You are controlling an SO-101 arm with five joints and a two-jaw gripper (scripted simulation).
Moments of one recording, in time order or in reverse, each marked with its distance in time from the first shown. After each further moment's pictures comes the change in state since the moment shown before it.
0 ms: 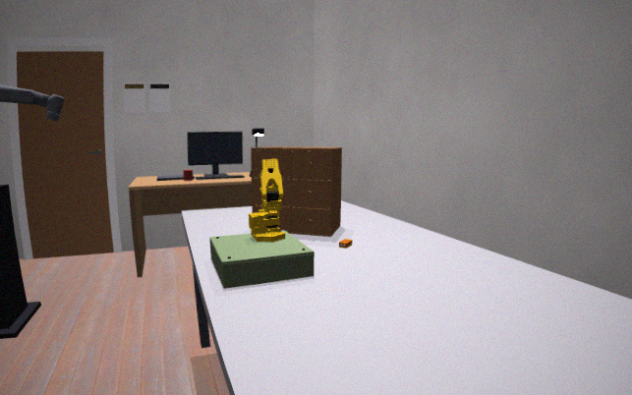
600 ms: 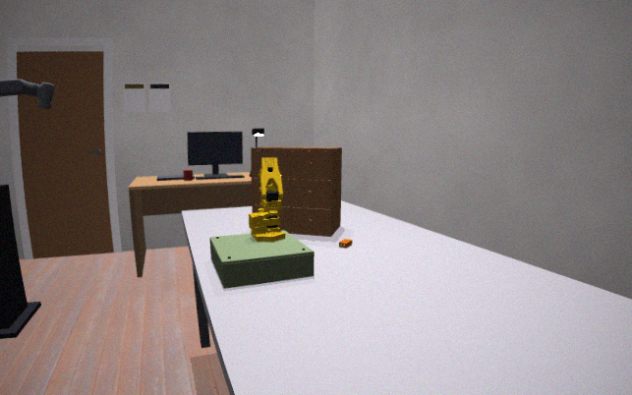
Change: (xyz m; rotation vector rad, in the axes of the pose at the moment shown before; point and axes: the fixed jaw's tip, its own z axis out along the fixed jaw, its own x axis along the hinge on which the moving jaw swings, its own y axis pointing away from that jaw) arm -0.001 -0.006 -0.014 0.022 -0.020 -0.003
